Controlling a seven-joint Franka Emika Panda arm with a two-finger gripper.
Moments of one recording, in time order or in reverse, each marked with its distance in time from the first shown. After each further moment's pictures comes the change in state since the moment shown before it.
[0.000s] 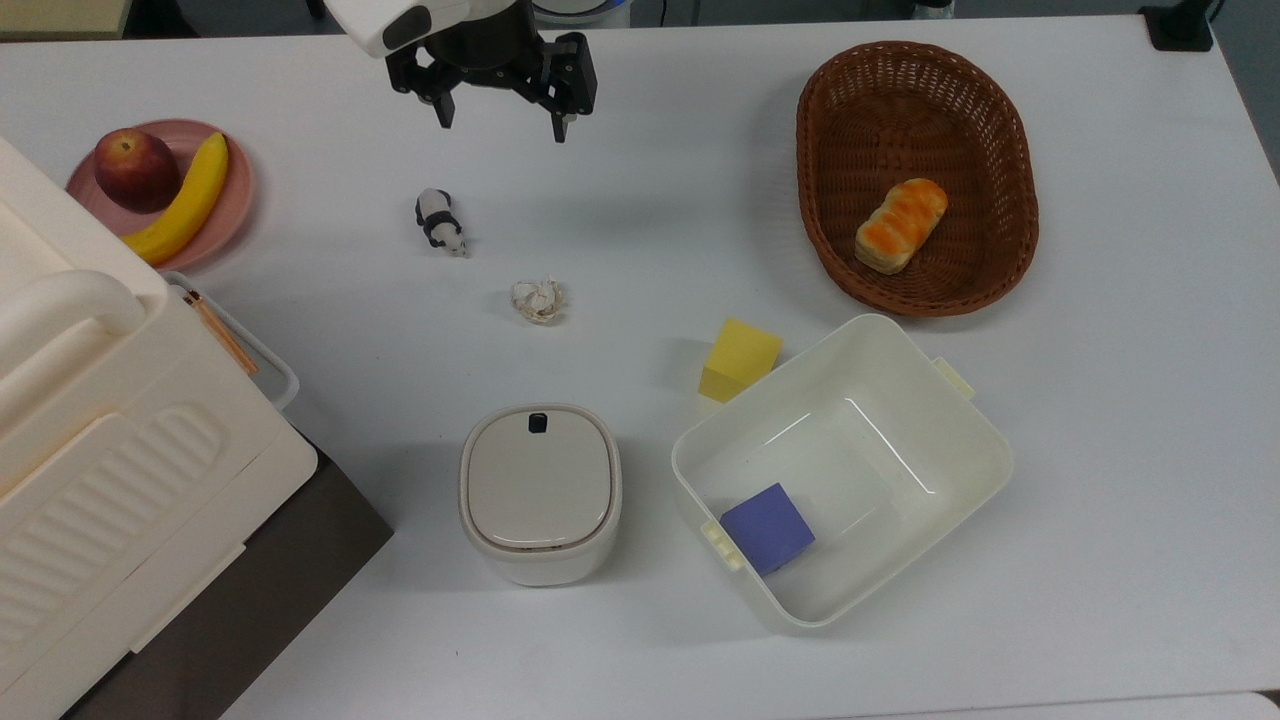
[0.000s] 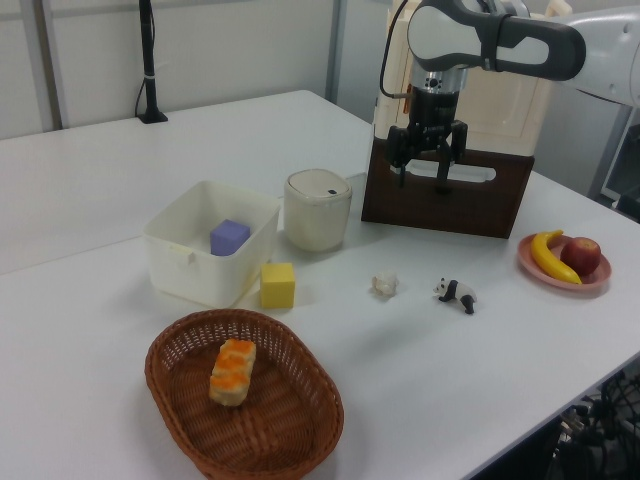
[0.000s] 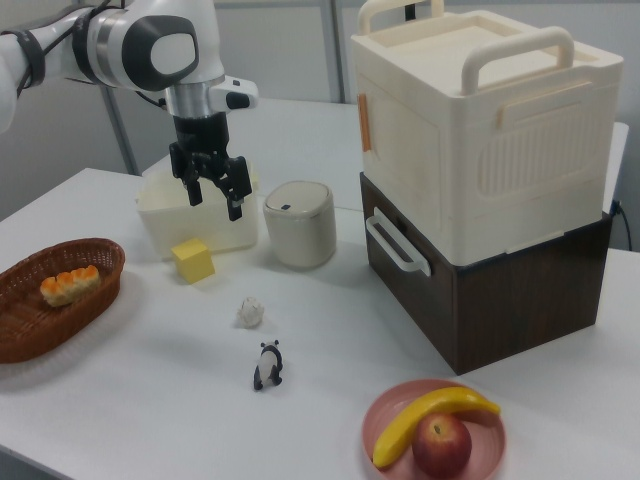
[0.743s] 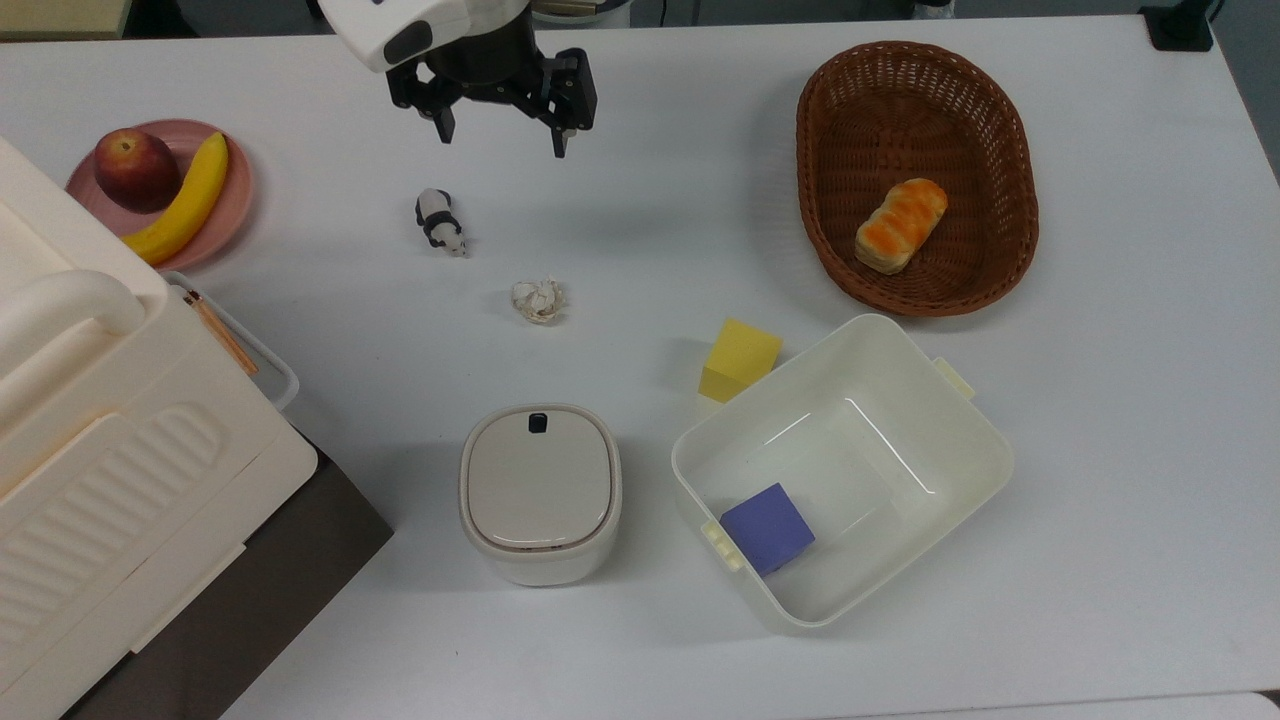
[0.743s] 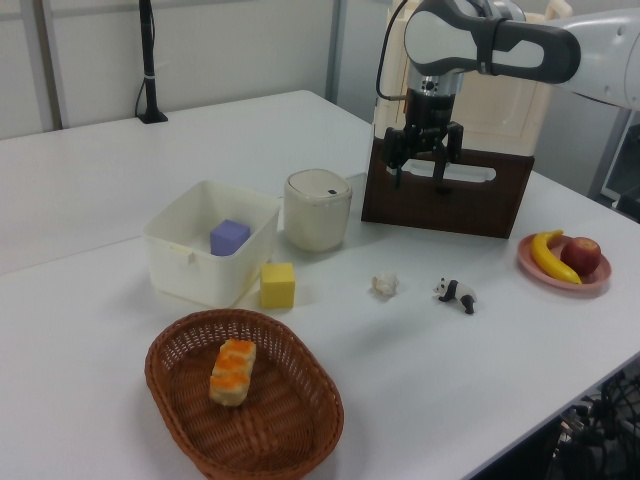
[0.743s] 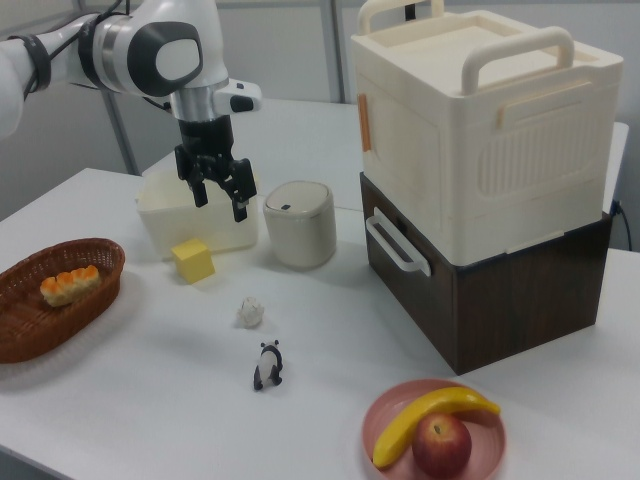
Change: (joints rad) arm 0.000 0.018 0.000 0.000 0.000 0.036 0.000
